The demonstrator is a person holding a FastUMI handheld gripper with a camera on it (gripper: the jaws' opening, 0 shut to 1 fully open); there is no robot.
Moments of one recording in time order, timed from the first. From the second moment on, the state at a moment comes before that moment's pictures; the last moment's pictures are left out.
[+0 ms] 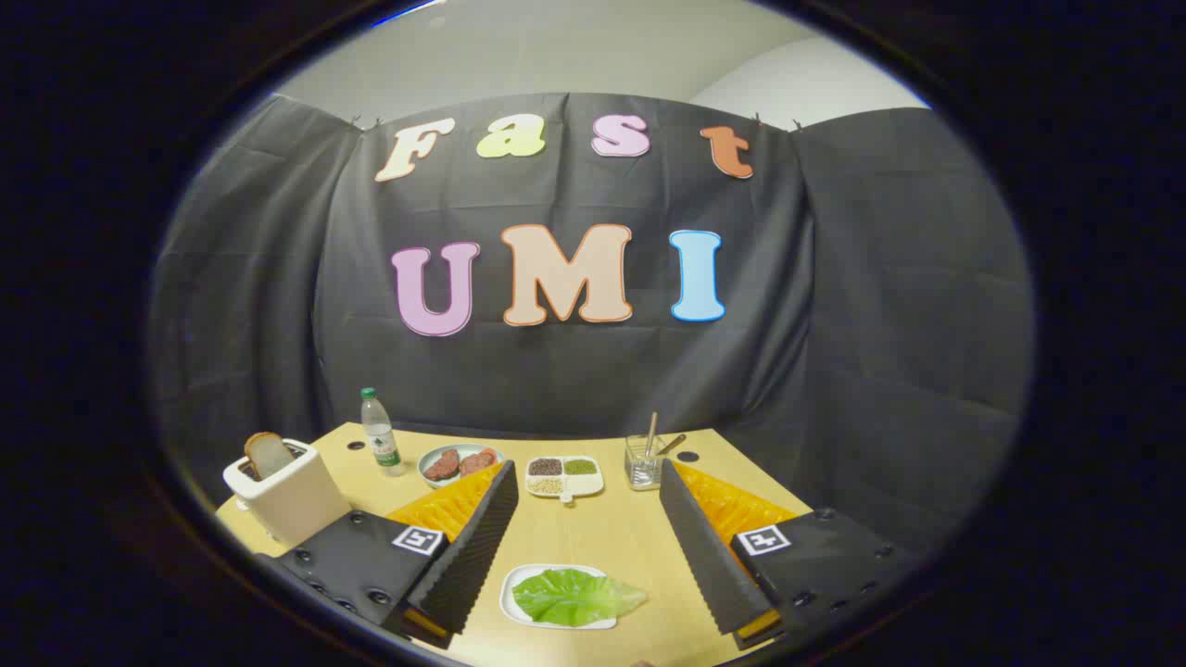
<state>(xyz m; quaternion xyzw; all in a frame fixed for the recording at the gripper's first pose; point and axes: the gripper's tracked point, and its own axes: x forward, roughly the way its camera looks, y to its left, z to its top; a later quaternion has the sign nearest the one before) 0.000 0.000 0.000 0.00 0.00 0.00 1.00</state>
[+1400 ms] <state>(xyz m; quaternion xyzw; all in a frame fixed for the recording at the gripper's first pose) 0.023 0.003 -0.114 -0.02 0.20 0.18 0.96</state>
